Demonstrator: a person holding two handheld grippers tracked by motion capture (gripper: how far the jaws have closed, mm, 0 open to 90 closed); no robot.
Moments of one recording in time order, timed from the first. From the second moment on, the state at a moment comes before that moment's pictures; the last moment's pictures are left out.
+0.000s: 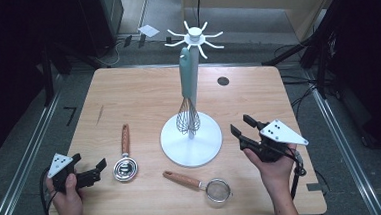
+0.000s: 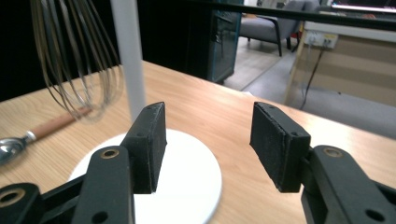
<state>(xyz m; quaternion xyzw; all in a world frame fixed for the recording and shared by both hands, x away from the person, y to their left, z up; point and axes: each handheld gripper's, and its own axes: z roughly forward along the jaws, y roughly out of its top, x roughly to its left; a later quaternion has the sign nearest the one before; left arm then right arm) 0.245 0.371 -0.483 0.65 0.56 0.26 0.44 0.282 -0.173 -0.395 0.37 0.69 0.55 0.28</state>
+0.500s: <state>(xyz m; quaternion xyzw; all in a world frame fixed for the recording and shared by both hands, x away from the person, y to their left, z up) 0.245 0.370 -0.483 0.66 0.56 0.26 0.44 0.276 -0.208 -0.436 0.40 0.70 0.53 0.27</state>
